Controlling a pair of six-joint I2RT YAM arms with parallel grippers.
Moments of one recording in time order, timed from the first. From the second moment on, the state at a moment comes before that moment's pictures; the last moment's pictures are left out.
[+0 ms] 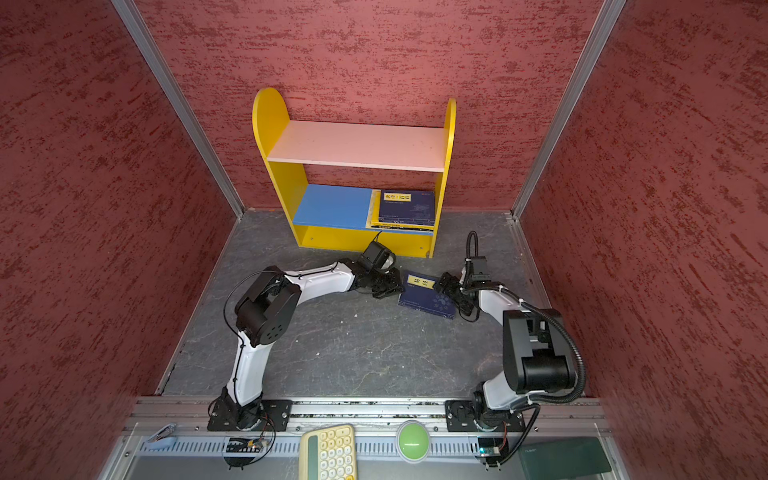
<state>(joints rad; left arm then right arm) -0.71 2.10 1.44 -0.21 0.43 -1.04 -0.01 1.52 0.77 -0.29 -0.38 0.69</state>
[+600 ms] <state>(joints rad) -0.67 2.07 1.38 0.08 0.58 -1.36 -0.13 1.35 0.55 -0.08 -0.64 0.99</state>
